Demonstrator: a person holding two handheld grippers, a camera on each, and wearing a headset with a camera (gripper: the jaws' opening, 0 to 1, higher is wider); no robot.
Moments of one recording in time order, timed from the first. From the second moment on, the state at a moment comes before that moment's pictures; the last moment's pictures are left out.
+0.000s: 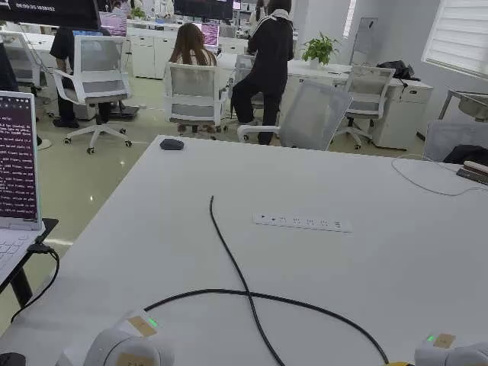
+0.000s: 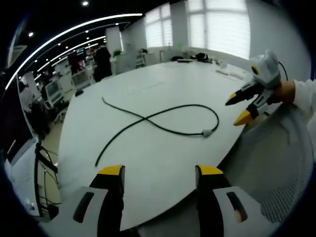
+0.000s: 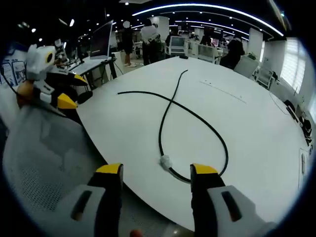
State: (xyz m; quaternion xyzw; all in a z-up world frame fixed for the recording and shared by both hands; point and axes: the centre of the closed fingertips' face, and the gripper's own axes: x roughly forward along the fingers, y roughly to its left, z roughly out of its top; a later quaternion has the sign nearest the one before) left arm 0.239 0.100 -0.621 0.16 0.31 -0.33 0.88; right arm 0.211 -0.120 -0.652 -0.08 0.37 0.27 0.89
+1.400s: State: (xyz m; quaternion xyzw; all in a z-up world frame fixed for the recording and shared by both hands) left arm 0.240 0.102 -0.619 0.15 0.31 -0.32 0.88; right arm 0.209 -0.118 -0.657 -0.08 0.38 0.27 0.88
